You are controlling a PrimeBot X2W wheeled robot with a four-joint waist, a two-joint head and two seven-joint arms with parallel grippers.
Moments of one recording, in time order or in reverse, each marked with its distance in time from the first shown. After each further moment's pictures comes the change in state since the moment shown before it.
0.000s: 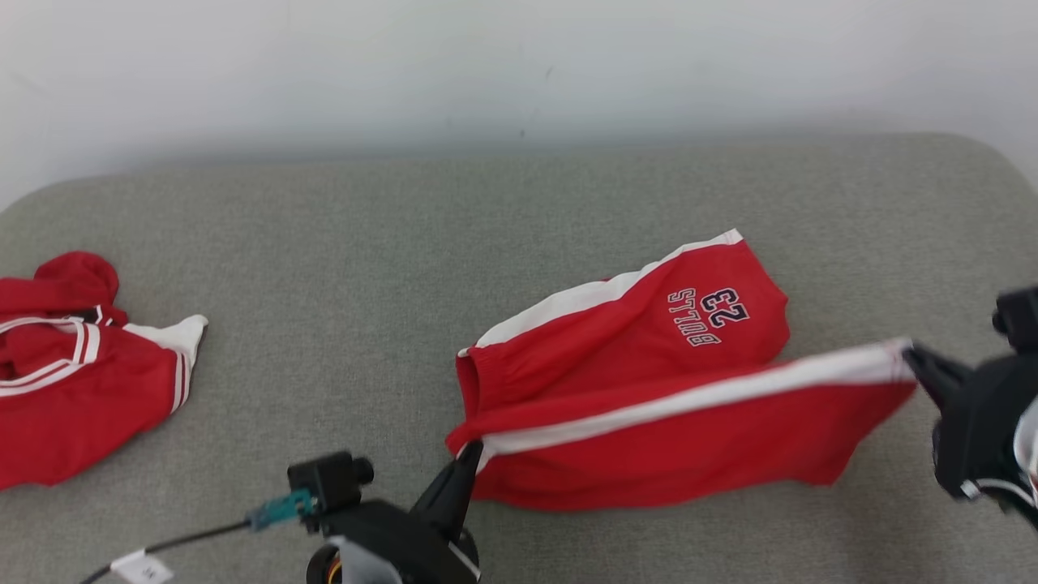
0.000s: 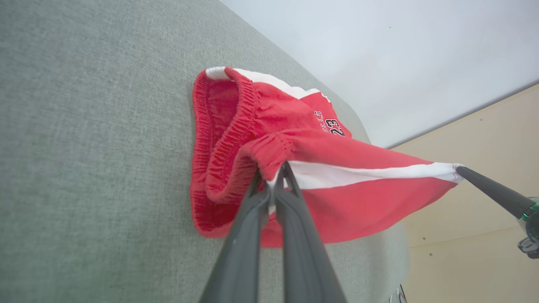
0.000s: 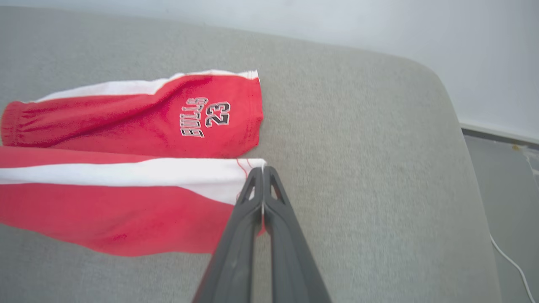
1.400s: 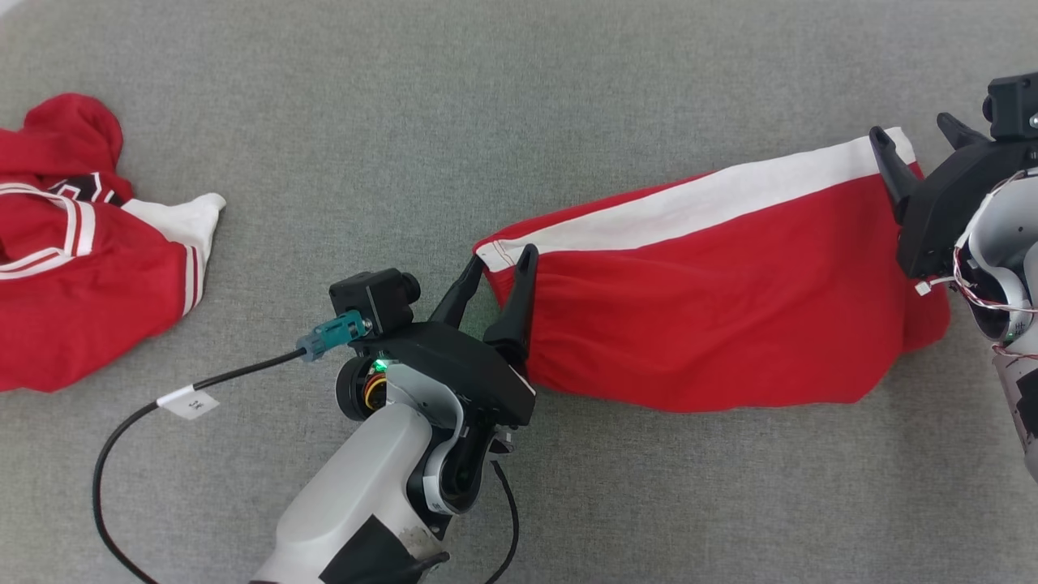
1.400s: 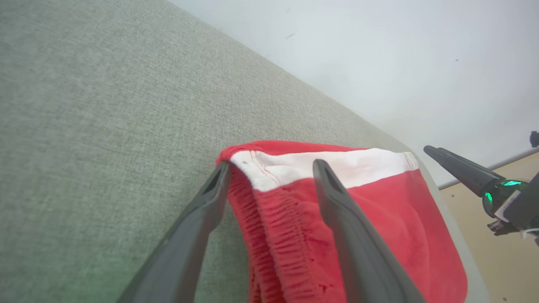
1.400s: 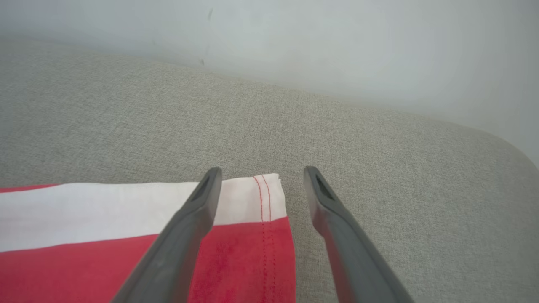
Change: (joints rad) left arm -0.457 -0.129 -0.082 0.272 0.051 0.081 -0.142; right arm -0.683 0.050 0.248 0.784 -0.108 0.000 -0.520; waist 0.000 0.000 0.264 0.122
